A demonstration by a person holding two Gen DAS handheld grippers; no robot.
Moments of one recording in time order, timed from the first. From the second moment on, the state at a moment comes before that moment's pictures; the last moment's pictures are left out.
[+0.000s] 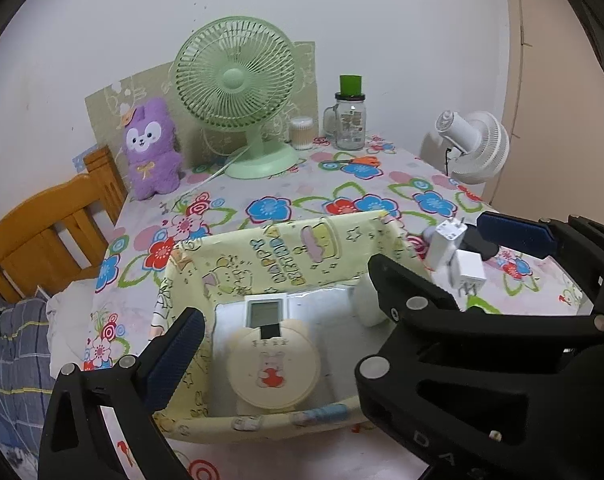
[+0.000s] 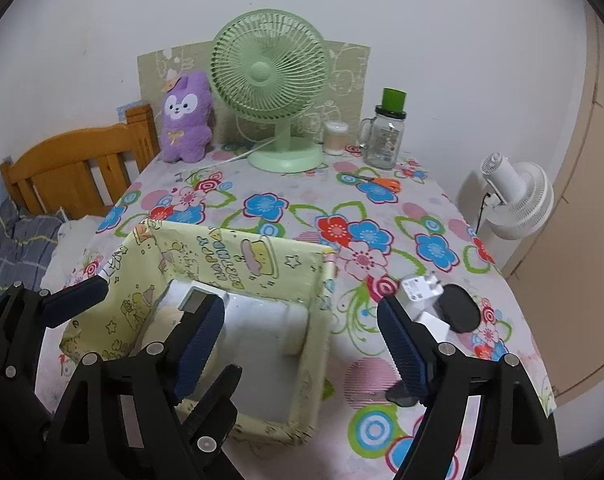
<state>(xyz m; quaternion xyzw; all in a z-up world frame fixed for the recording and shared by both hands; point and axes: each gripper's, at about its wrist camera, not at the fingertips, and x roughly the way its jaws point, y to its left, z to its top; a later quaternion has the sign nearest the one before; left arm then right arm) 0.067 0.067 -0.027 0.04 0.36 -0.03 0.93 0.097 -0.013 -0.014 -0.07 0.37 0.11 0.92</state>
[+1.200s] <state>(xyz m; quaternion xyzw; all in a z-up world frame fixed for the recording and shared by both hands) 0.030 -0.022 -0.019 0.02 0.33 -0.05 0.94 0.055 -0.122 -0.003 -0.06 0.33 0.09 0.94</state>
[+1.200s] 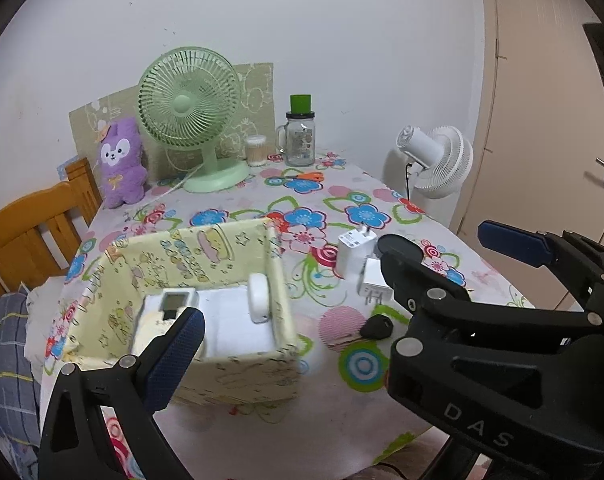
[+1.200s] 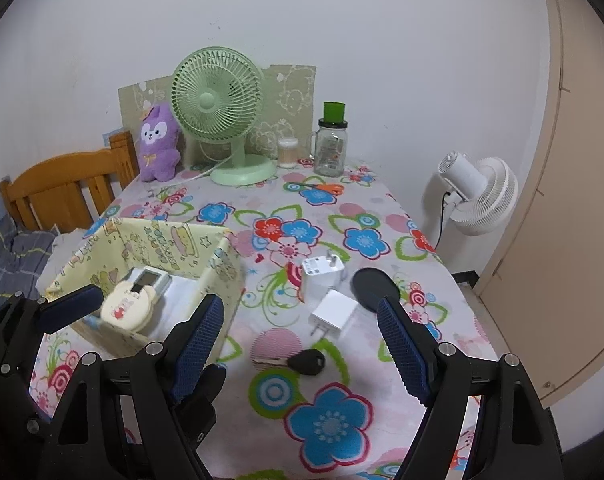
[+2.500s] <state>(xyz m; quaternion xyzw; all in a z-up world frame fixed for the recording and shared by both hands) 0.076 -0.111 -0.097 0.06 0.37 -0.10 0.92 0.107 -0.204 -0.096 -0.02 0.41 0.08 0.91</state>
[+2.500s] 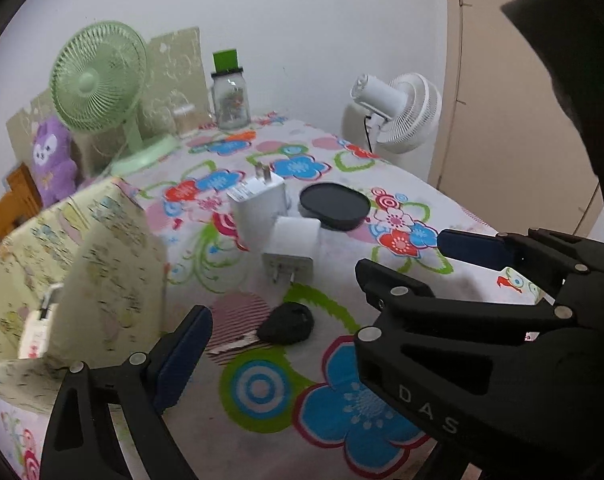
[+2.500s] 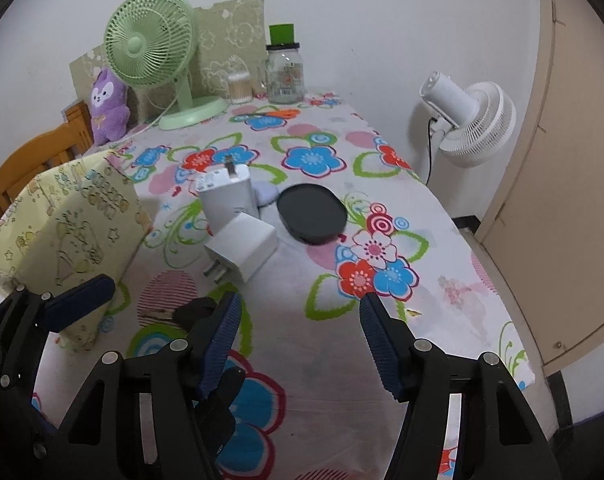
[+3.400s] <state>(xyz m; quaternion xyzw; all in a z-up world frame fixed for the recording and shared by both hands) 0.109 -0.099 -0.128 0.02 0.41 -0.08 0.91 0.145 -0.197 -0.128 -0.03 0.45 0.10 0.89</state>
